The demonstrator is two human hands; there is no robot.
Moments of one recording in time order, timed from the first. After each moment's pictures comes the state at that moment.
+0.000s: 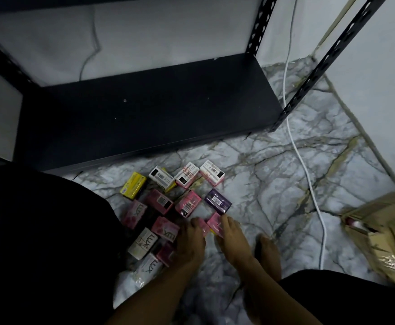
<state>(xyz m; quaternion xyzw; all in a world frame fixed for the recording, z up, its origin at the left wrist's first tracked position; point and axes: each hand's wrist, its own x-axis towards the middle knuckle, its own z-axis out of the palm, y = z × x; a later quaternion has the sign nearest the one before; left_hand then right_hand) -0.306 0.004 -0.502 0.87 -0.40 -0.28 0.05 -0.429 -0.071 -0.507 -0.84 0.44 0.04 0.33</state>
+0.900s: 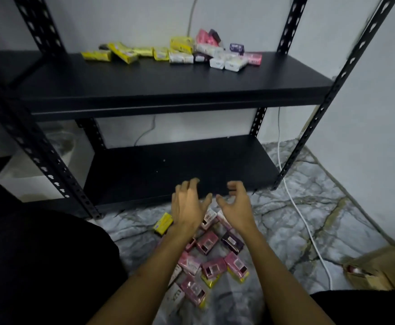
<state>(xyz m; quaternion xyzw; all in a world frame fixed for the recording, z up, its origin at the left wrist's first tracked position) -0.198 -0.002 -0.257 0.86 -0.41 -0.02 0.30 -0.319 -0.084 -0.265 -0.74 0.43 -0.30 0.43</state>
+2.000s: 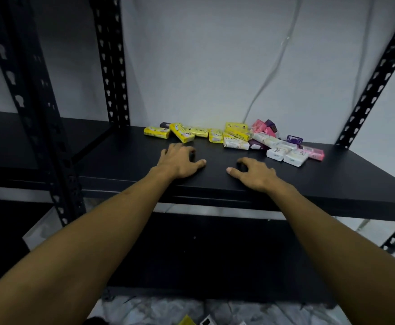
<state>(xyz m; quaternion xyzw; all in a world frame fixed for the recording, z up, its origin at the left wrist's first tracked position) 0.110 -0.101 -0.039 0.89 -0.43 0.03 0.17 -0.076 -0.250 -0.035 -0.92 0.34 -0.10 0.15</state>
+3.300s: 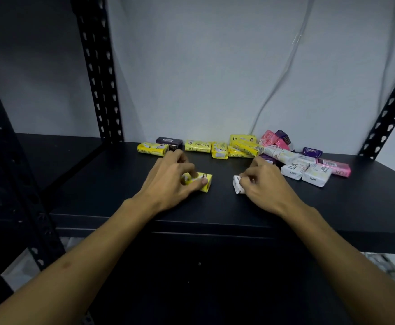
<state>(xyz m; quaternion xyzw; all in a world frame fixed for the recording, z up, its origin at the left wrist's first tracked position) 0.127 -0.088 -0.044 0.76 -0.54 0.19 0.29 -0.051 -0.269 -0.031 -0.93 0.18 -0.30 0.12</state>
